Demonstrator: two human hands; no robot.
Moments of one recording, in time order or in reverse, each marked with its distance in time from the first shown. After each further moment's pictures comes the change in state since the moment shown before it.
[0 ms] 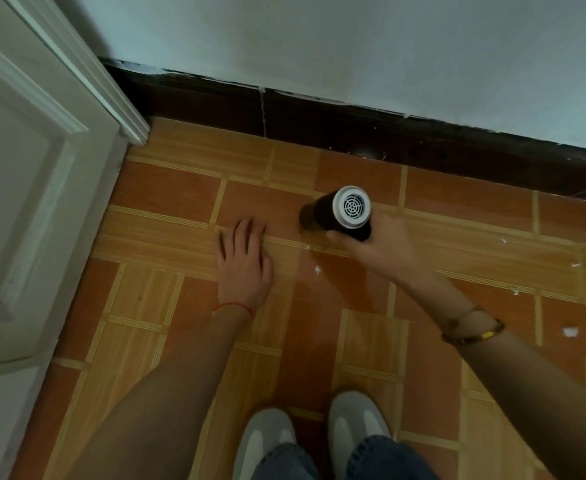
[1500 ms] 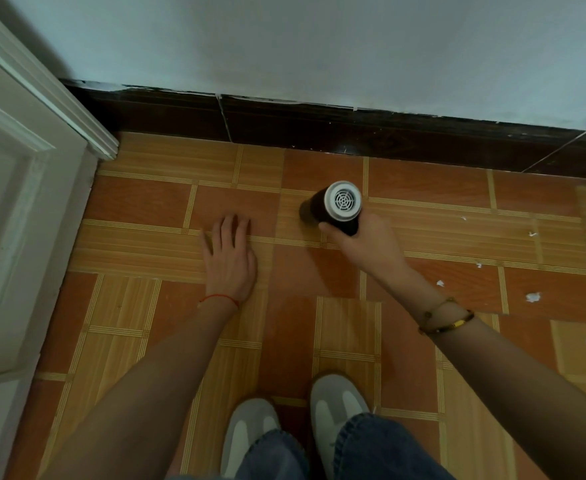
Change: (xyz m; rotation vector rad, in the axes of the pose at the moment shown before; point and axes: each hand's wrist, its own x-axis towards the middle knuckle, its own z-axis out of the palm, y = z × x) left_hand 0.005 0.018 0.003 0.137 -0.081 0.059; right_hand -0.031 0.024 -0.010 0.087 0.181 0.109
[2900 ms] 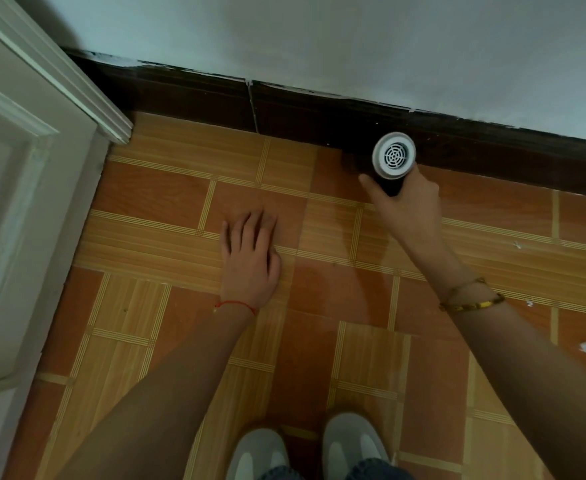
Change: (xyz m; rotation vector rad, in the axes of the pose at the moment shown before) left_hand 0.019 -0.001 0.008 -0.087 0.059 0.028; right_hand 0.090 -0.009 0.003 -0.052 0.234 0.005
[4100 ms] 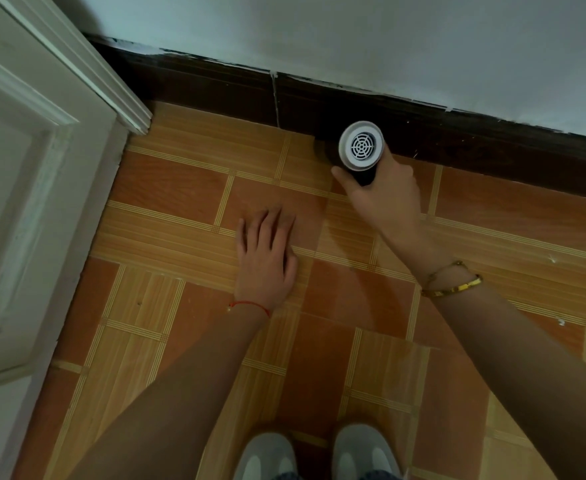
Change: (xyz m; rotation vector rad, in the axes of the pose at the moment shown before) left_hand 0.002 0.000 -0.002 -0.004 0.009 -0.001; right_hand 0.013 -0.043 0.043 0.012 -0.138 -0.122
